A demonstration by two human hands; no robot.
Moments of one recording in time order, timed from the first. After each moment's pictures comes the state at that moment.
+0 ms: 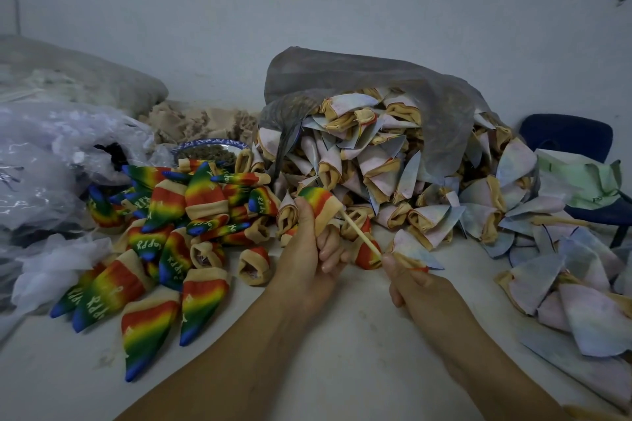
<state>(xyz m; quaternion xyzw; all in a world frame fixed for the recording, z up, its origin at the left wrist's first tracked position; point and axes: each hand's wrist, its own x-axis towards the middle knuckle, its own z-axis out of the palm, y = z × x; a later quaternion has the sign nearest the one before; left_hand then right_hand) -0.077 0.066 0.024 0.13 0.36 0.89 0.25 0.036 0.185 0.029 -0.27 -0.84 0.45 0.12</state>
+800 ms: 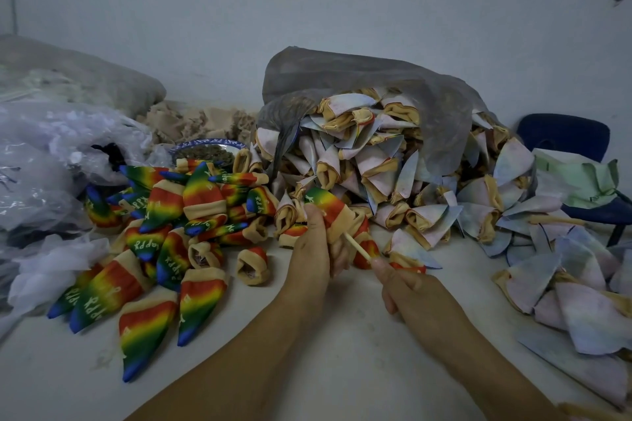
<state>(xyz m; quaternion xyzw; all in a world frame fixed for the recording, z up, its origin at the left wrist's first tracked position) -0.071 0.071 0.018 0.19 0.59 0.77 0.14 0.038 0.179 0.033 -0.21 -0.87 0.43 0.11</state>
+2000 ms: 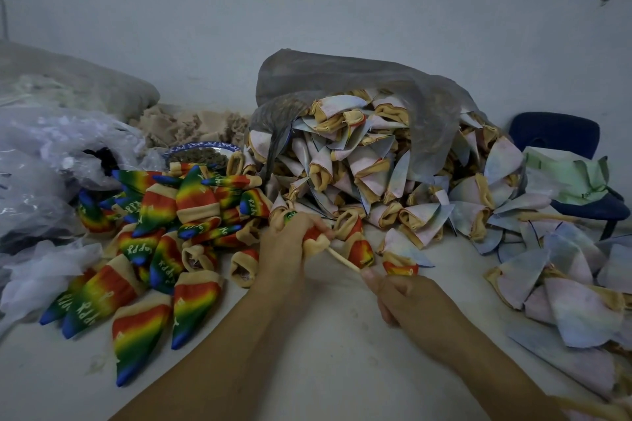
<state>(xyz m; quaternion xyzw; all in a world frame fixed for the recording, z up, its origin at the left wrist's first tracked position) -0.093 0.056 0.020 0.17 0.54 0.82 0.10 0.043 0.190 0.027 -0.18 -0.90 0.40 0.08</state>
